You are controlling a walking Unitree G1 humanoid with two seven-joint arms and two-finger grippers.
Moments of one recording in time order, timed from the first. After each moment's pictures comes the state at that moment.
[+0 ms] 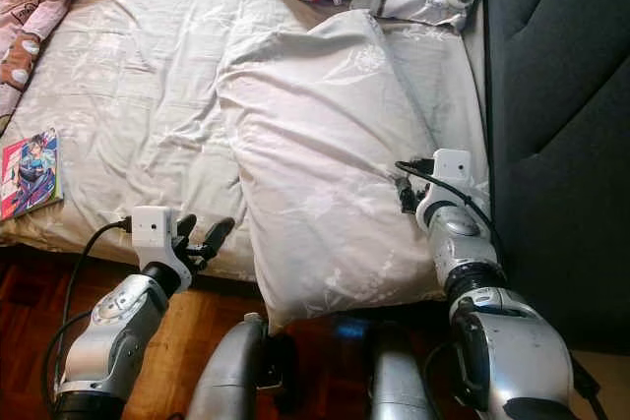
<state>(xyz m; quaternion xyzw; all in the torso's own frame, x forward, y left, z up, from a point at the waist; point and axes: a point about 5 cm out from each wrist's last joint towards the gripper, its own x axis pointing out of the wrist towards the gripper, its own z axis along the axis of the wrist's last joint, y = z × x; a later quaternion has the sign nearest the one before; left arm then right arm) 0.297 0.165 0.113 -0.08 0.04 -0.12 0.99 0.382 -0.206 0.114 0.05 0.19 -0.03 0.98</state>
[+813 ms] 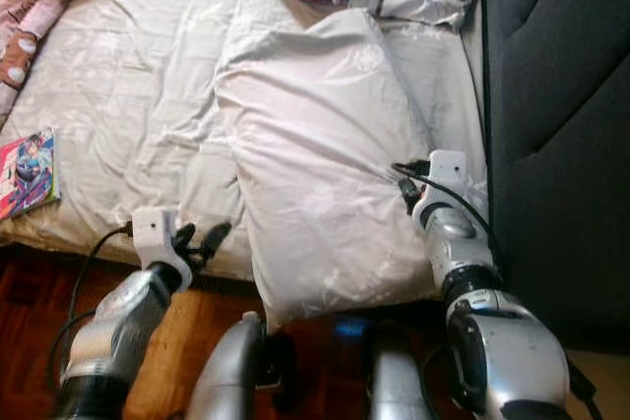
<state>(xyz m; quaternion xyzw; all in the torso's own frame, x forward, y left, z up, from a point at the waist) 0.317 0.173 0.098 -0.17 0.10 -0.06 0.98 0.382 -0.199 0.112 0.05 0.18 -0.02 0.98</state>
